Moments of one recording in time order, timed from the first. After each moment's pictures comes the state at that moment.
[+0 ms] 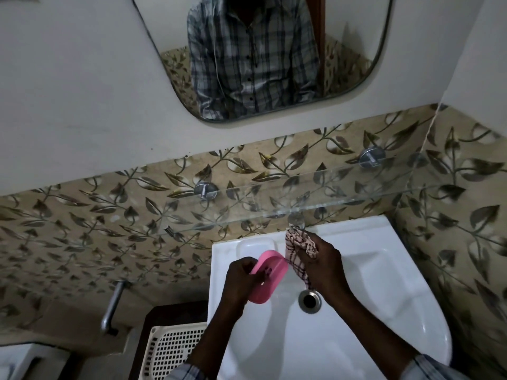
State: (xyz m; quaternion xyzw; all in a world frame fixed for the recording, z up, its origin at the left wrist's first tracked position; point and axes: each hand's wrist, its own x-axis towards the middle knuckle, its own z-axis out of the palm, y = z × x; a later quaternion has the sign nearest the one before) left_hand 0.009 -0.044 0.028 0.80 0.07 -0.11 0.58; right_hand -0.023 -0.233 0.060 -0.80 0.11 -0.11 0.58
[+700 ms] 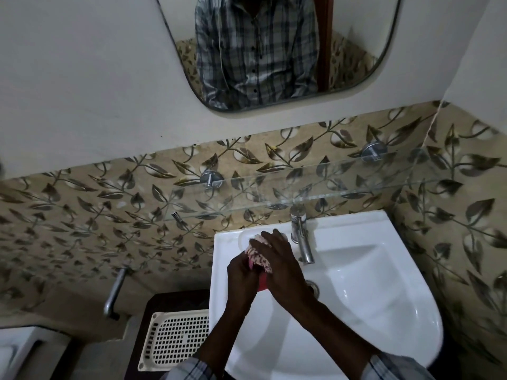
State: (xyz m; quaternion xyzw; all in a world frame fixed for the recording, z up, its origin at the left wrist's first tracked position) left_hand -0.021 -0.044 0.022 0.79 0.03 0.05 0.61; right_hand -0.044 -0.165 0.055 -0.87 -0.09 -0.13 0.46
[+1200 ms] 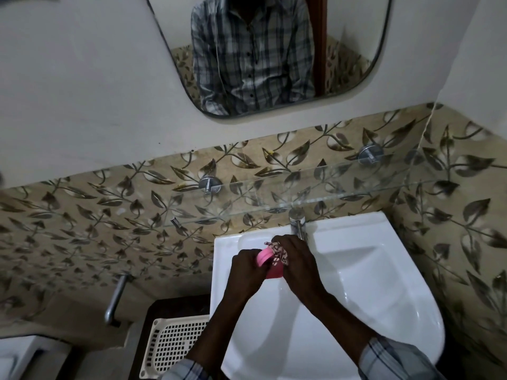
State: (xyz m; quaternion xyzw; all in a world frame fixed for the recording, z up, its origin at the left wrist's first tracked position) left_hand -0.001 -0.047 0.050 0.91 -0.04 -0.04 0.42; right_hand -0.030 -0.189 0.045 -0.87 -0.03 -0.20 0.44
